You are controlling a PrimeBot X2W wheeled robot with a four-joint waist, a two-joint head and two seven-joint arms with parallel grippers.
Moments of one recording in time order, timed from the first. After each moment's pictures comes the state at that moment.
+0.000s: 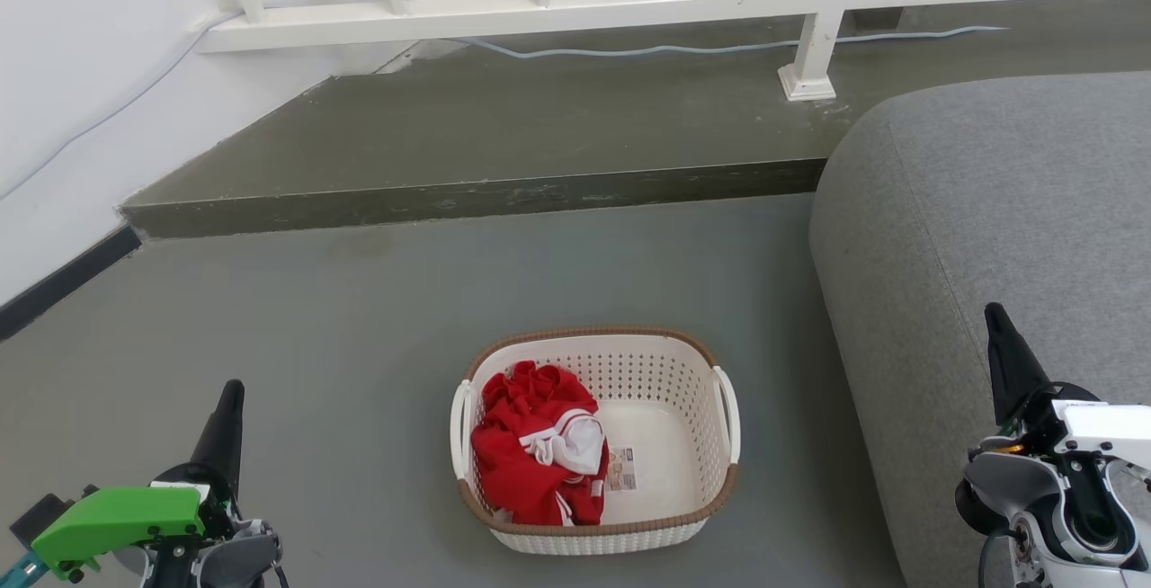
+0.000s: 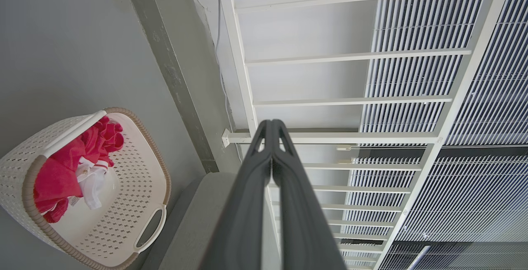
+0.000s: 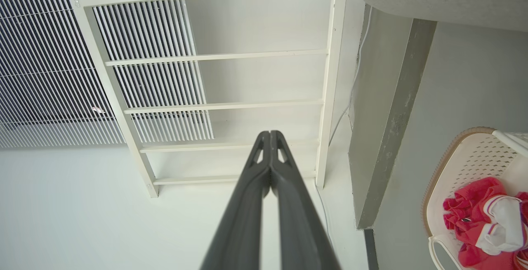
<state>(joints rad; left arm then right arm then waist) -0.05 0.08 0.02 0.28 -1.67 -0.12 0.06 -0.06 -0.04 -0.14 0.28 1.60 0.12 0.11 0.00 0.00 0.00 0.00</state>
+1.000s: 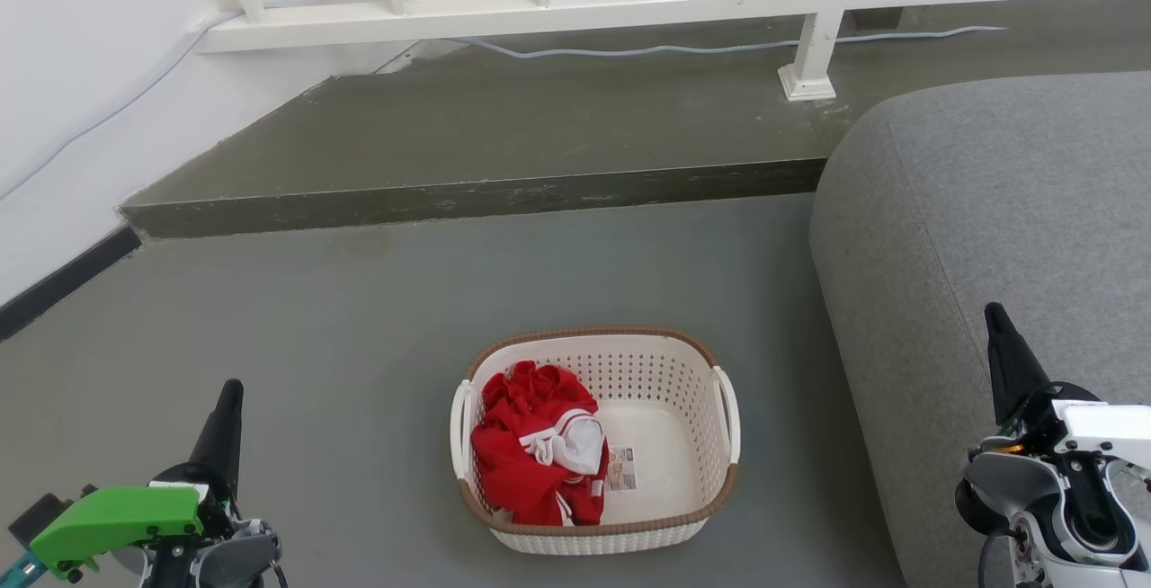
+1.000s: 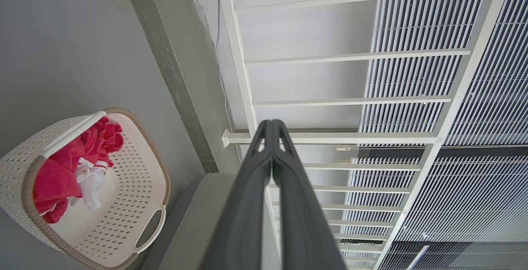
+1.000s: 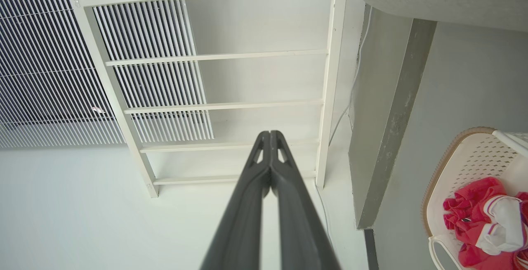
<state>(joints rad) -0.05 0.08 0.02 0.27 -1.67 -0.12 0.06 -0.06 -0.04 -0.14 0.28 1.60 0.12 0.11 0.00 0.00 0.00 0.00</state>
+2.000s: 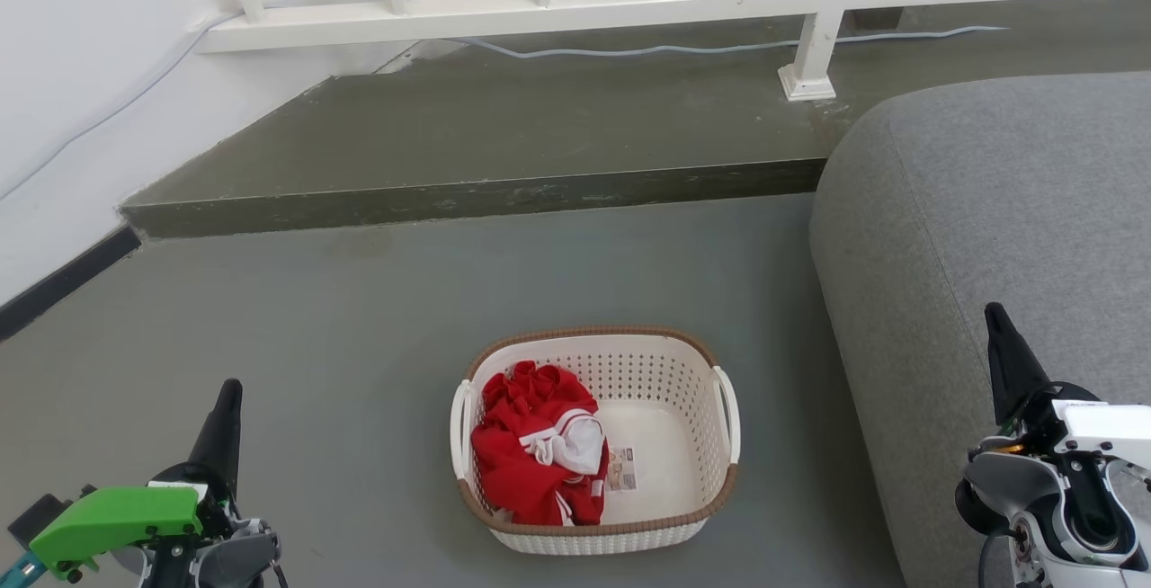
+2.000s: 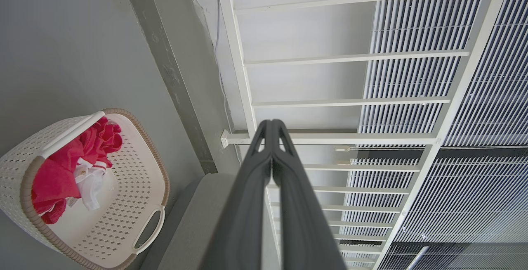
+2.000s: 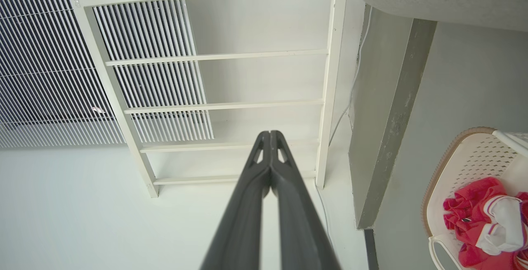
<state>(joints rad) -0.05 0.08 0.02 0.27 -1.67 -0.12 0.06 -0.06 -0.04 -0.14 0.28 1.60 0.12 0.11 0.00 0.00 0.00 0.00</state>
